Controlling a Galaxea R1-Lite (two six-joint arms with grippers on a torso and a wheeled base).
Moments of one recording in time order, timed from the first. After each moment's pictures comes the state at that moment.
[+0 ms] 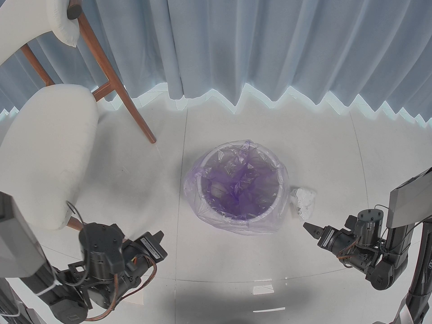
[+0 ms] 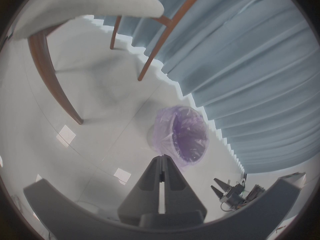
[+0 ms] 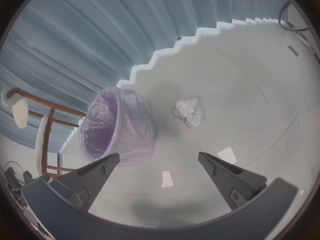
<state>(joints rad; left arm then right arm) -0.69 1.83 -0.20 -1.26 0.36 -0.93 0.33 2.19 -0.17 -1.55 -0.03 0.64</state>
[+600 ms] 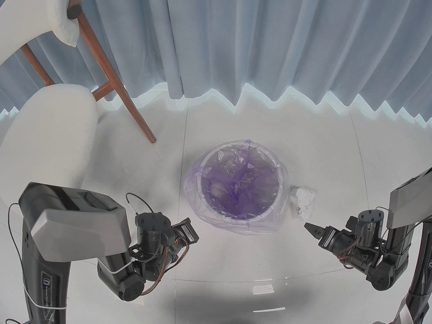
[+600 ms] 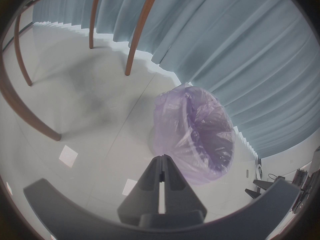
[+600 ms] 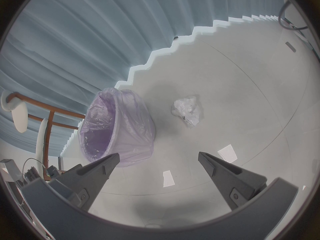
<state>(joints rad) -0.59 2.33 -0.57 -1.44 0.28 -0.69 0.33 2.19 -0.16 -1.55 -0.03 0.67</state>
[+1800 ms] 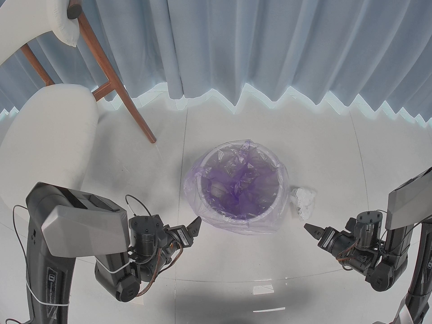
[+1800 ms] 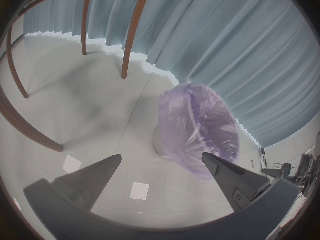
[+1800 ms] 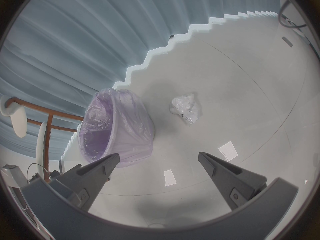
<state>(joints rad) -0.55 2.38 -0.54 -1.53 0.23 -0.58 0.34 2.20 -0.15 -1.55 -0.05 0.72</state>
